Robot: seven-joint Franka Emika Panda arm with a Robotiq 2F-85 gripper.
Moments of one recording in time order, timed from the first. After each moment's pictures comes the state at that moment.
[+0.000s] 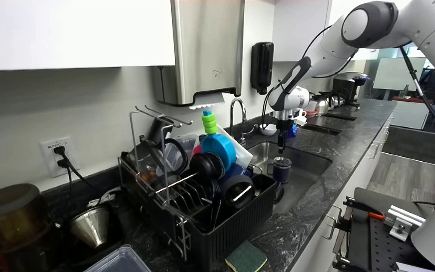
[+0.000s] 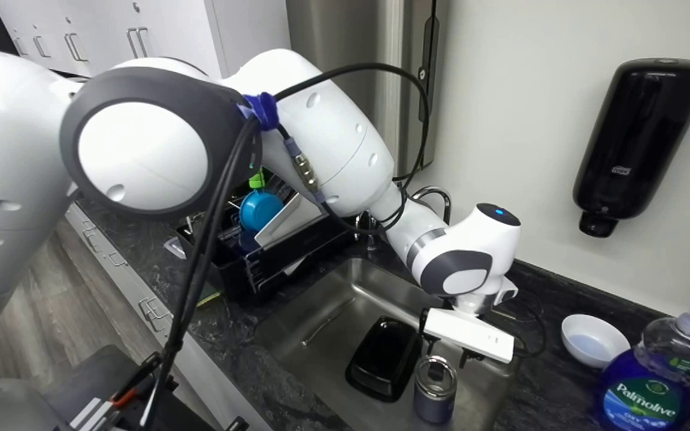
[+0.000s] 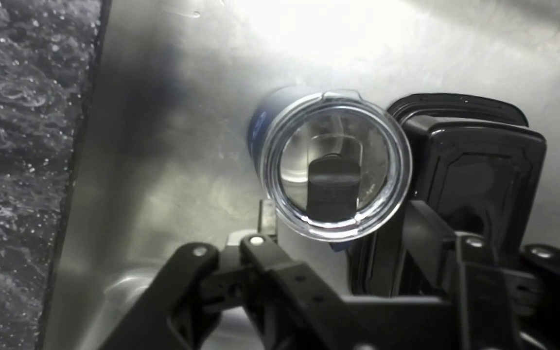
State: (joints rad) arm -0.64 0.79 -0.02 -1.66 0.06 2.35 -0.87
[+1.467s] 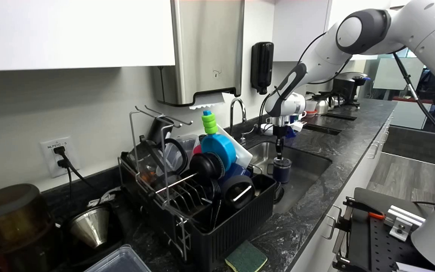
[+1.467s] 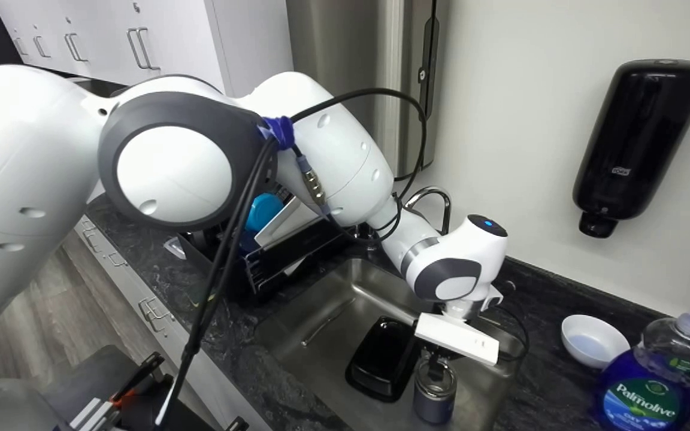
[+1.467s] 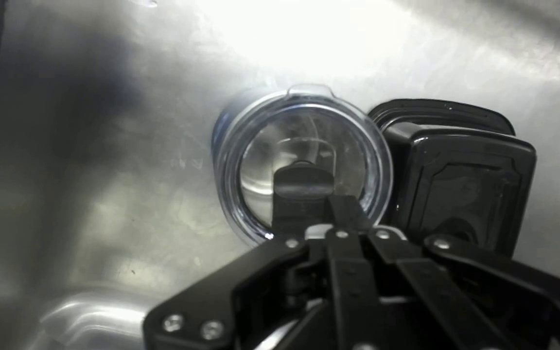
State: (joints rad) arm -0.61 0.85 -0.02 -1.64 0.06 2.33 -0.87
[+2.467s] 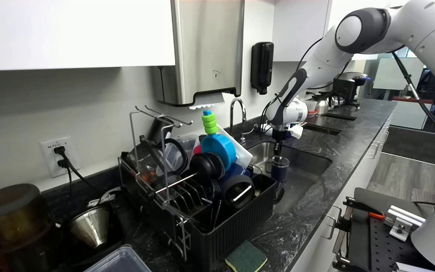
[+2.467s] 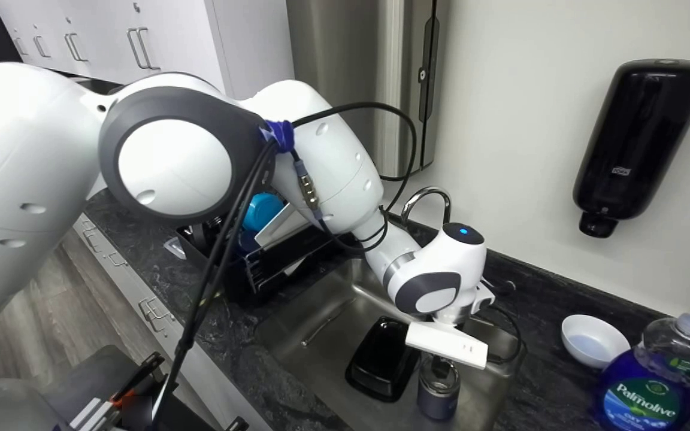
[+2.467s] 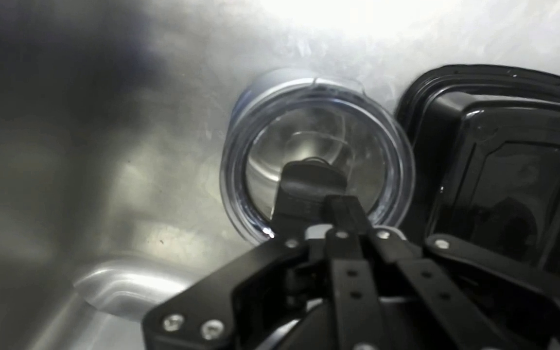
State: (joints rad) arm -0.59 0.84 -0.03 -1.75 0.05 2.59 -0.84
